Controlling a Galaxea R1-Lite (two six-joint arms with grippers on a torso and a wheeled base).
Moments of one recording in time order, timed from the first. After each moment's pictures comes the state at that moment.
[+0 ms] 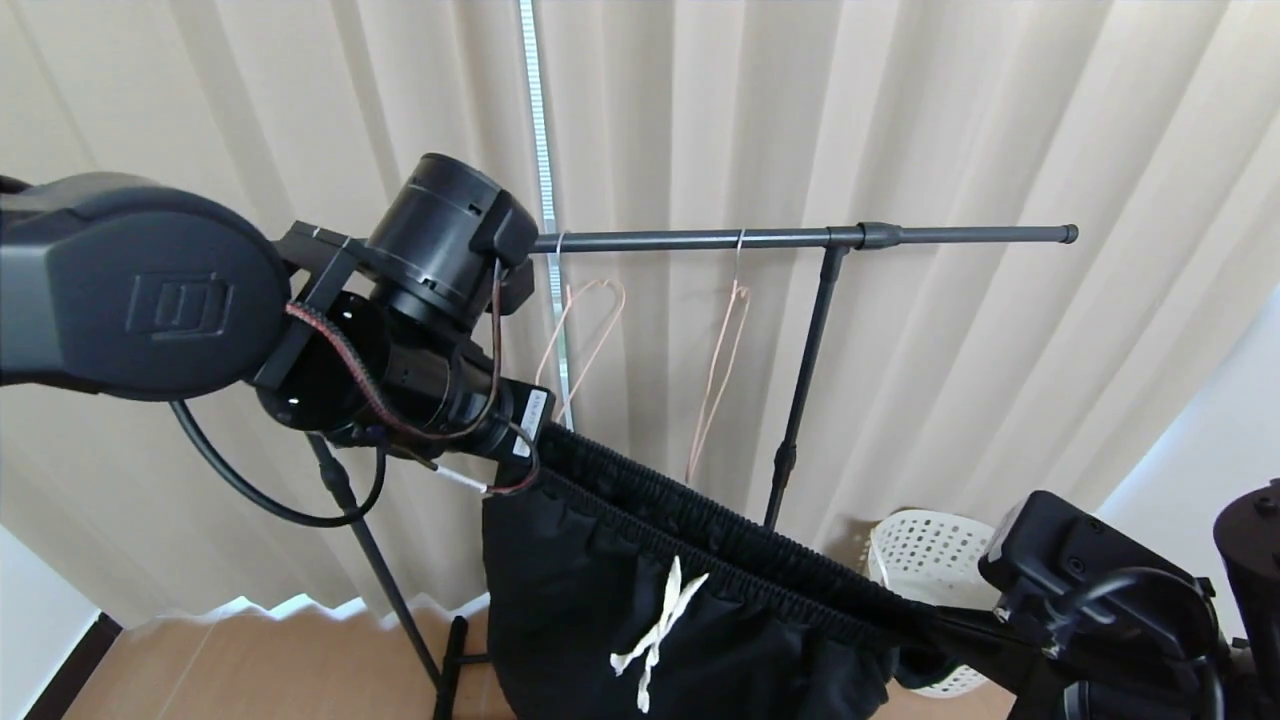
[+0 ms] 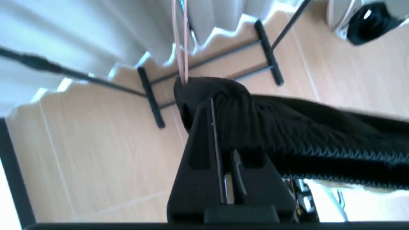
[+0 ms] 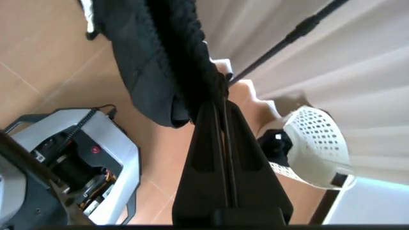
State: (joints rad) left arm -0.64 1.78 -1.49 0.56 0.35 -0.18; right arm 0.86 1.28 -0.59 0.01 -0.32 -0.09
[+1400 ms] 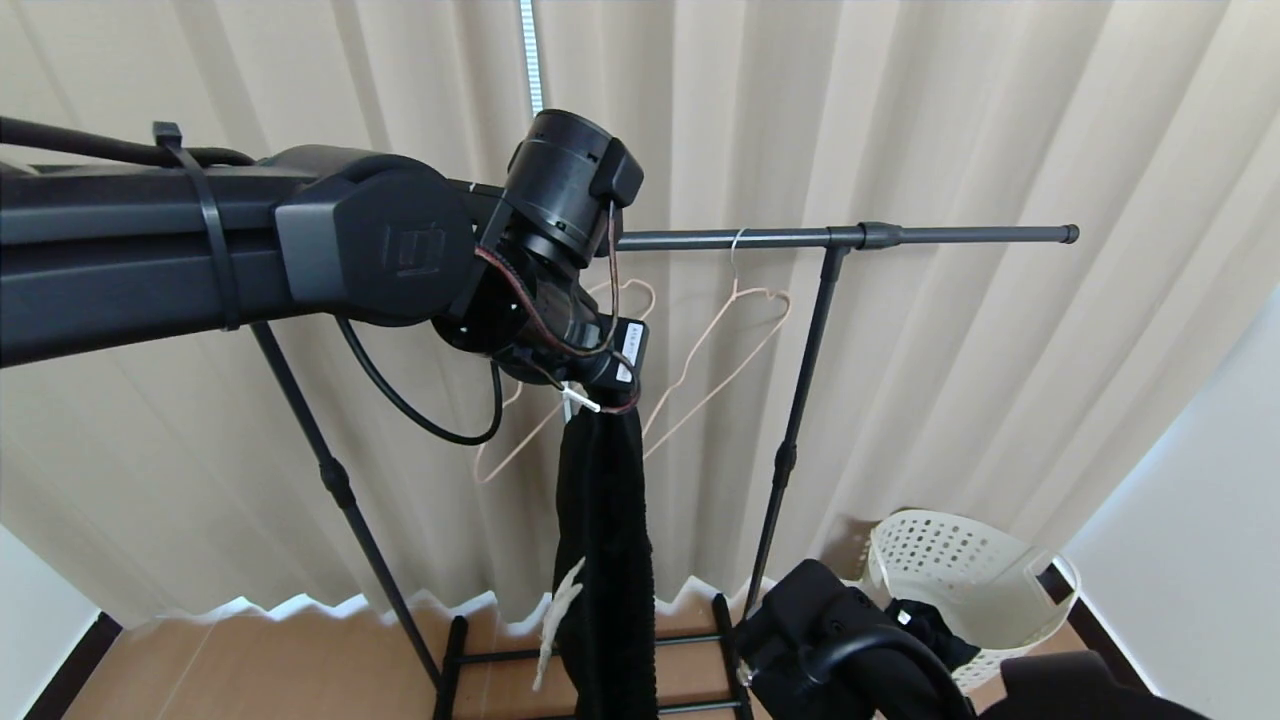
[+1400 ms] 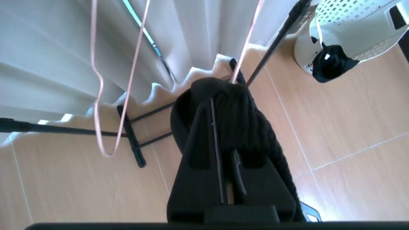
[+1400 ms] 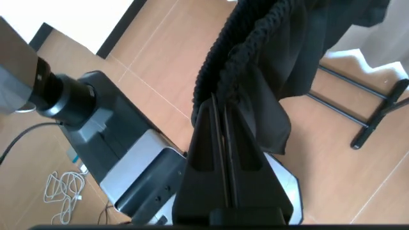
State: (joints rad) left arm -0.67 2.01 -1.86 0.56 0.32 -0.17; right arm 1.30 1.60 -0.77 -0.21 -0.31 0.59
